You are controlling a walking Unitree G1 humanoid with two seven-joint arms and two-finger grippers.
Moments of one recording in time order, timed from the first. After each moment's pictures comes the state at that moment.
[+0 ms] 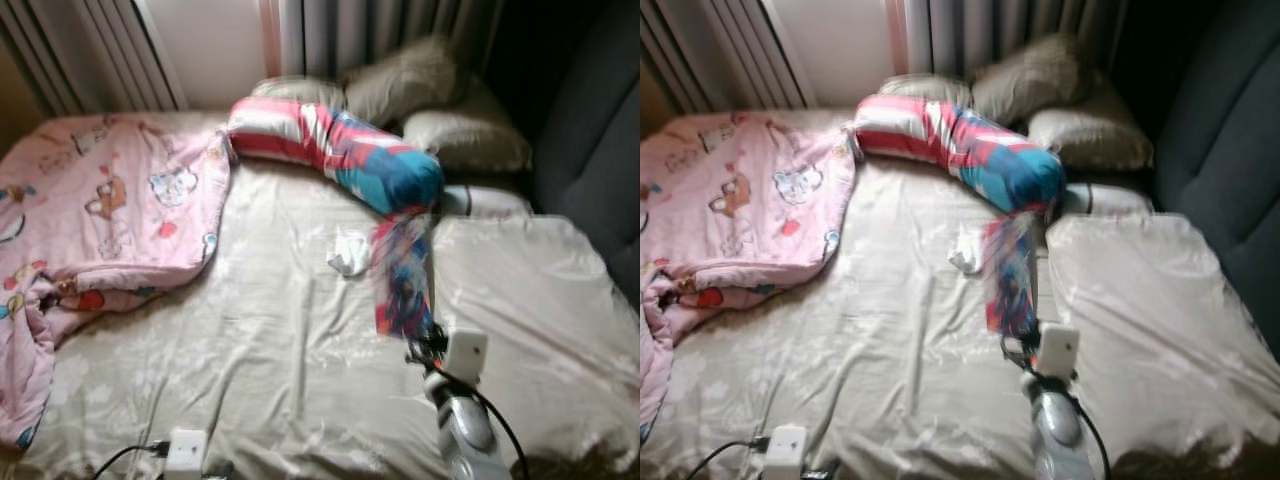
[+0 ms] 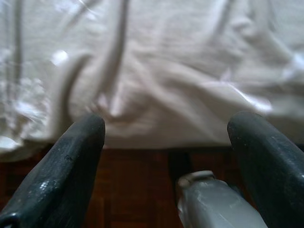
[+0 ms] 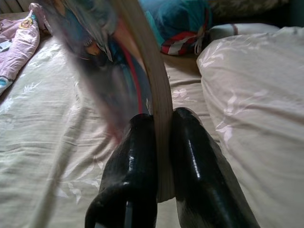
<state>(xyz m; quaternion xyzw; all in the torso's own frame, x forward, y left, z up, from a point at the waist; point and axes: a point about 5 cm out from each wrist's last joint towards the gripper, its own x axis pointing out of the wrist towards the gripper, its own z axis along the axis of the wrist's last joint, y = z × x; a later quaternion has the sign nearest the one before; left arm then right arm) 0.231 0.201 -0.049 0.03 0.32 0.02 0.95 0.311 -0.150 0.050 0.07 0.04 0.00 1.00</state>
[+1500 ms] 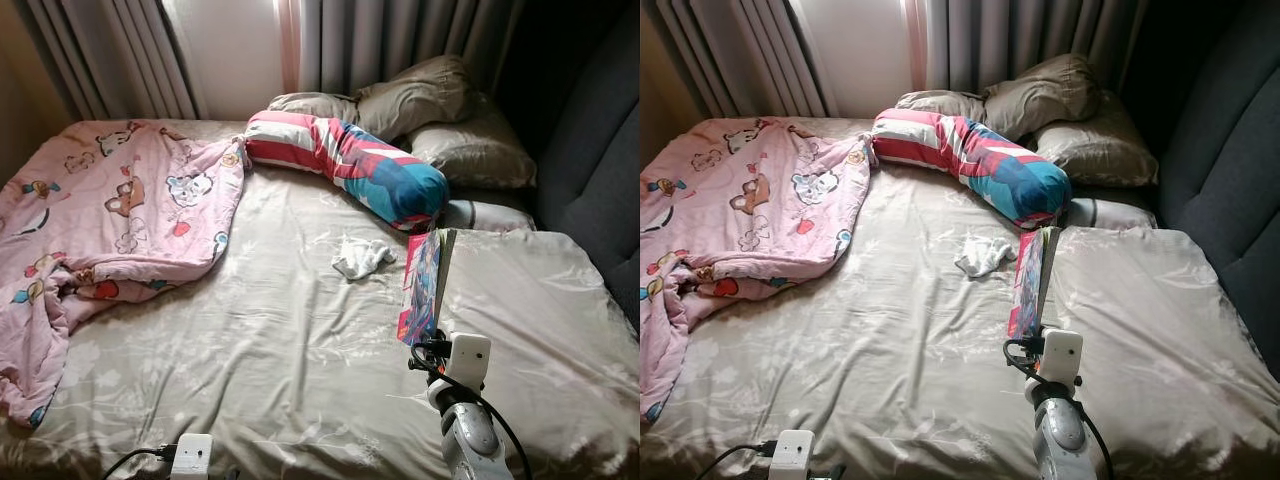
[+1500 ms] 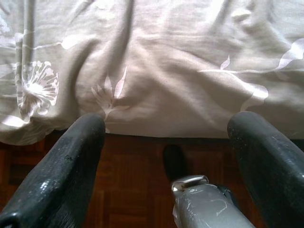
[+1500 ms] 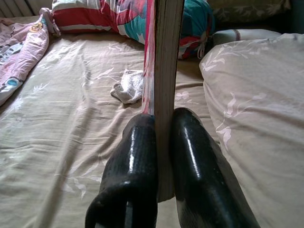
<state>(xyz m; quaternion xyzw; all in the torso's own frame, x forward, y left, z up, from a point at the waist) 0.230 0.204 -0.049 0.04 0.32 0.03 0.95 0.311 -0.150 0.048 0.07 0.04 0.00 1.00</state>
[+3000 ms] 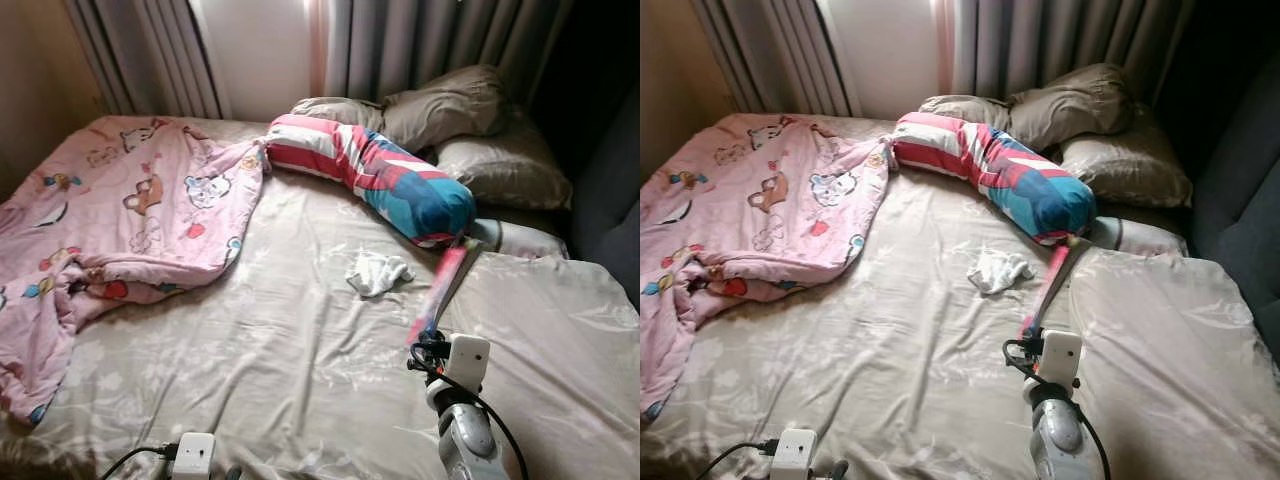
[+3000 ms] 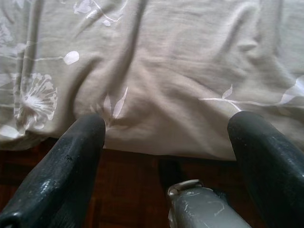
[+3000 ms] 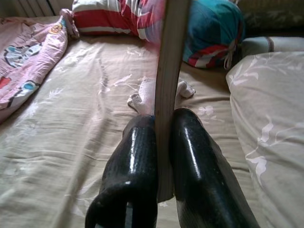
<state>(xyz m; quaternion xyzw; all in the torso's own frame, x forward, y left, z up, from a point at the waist) 0.230 0.203 -0.049 0.04 0.32 0.01 0.95 0.309 -0.146 0.046 0.08 0.04 -0.01 1.00</state>
